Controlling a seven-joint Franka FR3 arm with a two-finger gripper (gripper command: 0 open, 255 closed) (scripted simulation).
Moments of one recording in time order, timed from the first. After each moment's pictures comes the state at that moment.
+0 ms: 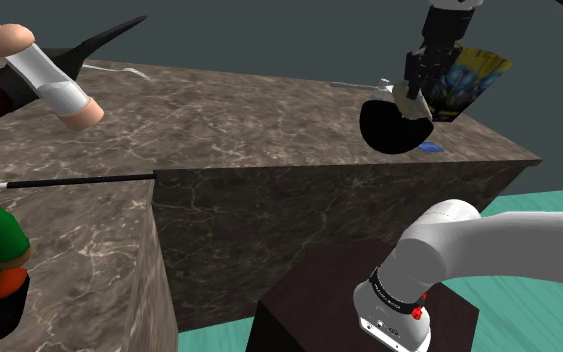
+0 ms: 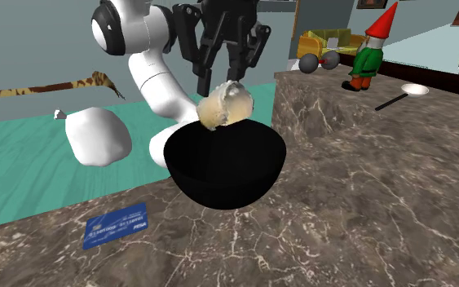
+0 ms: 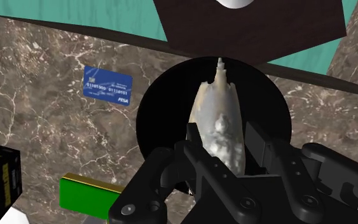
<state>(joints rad) -0.13 -0.82 -0.09 -2.02 -0.27 1.16 0.05</state>
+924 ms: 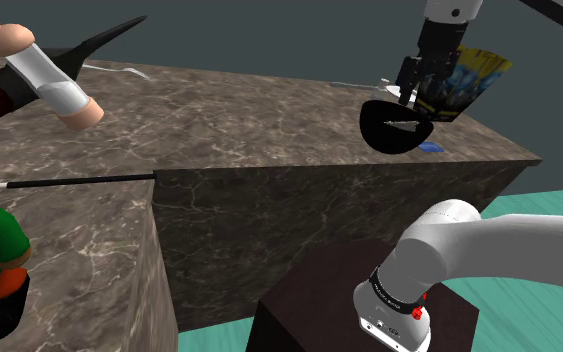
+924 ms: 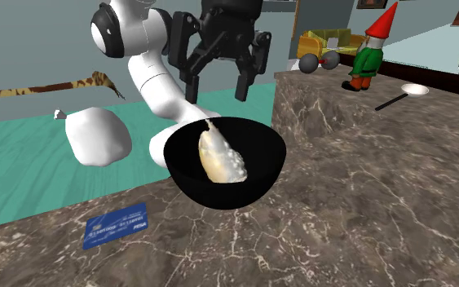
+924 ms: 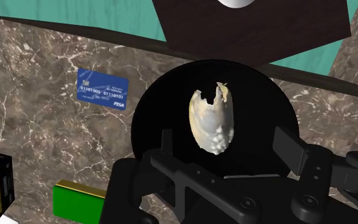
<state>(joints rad) -0.13 -0.86 -0.09 -2.10 -0.27 1.20 0.06</state>
